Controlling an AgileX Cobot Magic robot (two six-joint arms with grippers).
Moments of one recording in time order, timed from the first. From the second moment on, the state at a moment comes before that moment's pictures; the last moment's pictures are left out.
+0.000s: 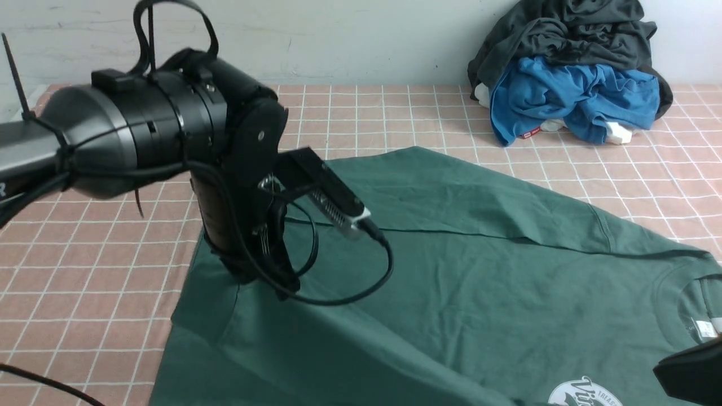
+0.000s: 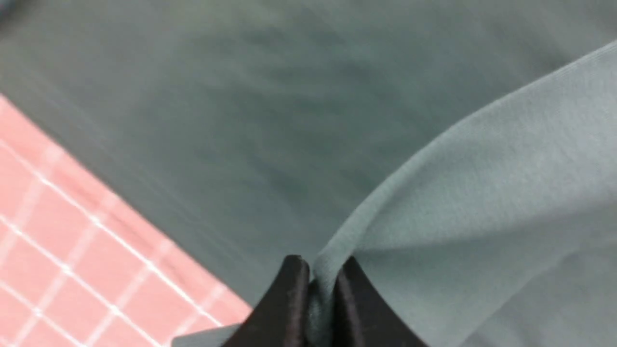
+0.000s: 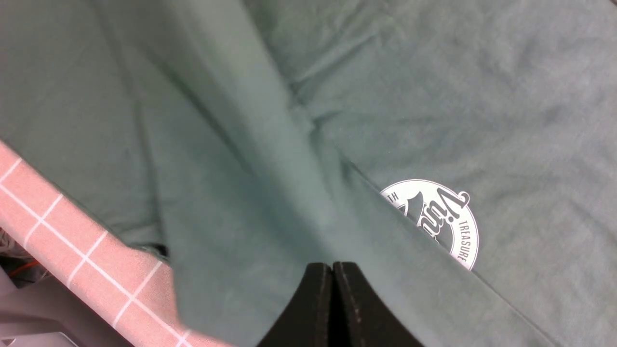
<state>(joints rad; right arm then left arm) 0.36 0.84 -0.82 0.26 1.18 -0.26 -0.52 1.75 -1.39 0.18 1.12 0.26</state>
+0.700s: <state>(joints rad) 0.36 0.84 -0.82 0.26 1.17 -0.26 -0.38 1.98 -1.55 0.19 1.07 0.28</state>
